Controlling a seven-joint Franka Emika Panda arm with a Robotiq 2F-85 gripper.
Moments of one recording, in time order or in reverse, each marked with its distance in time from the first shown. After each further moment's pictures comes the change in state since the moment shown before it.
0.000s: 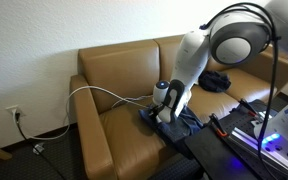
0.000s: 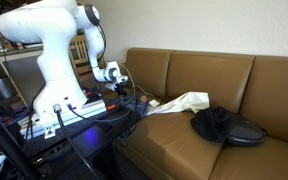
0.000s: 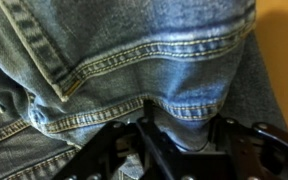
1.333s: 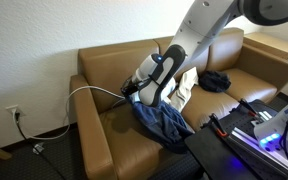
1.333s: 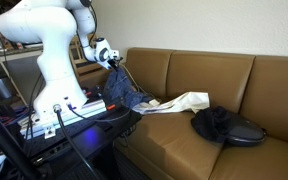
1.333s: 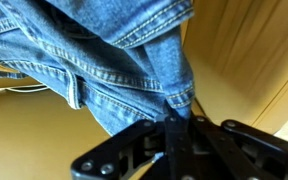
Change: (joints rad) arm 0.007 -0.315 0.124 -0.040 0.125 0.271 -0.124
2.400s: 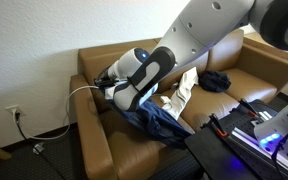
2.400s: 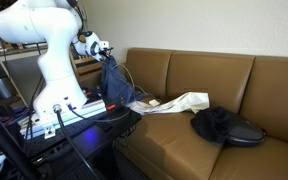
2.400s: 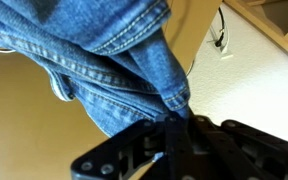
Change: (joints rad) arm 0.315 0.027 -0.196 0.214 0.184 0.016 0.067
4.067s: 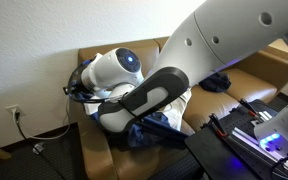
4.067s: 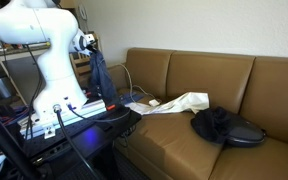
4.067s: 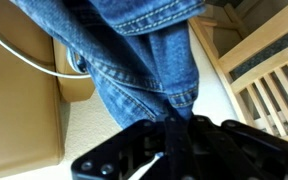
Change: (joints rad) arm 0.326 0.014 -0.236 0.073 -0.047 -0.047 -0.024
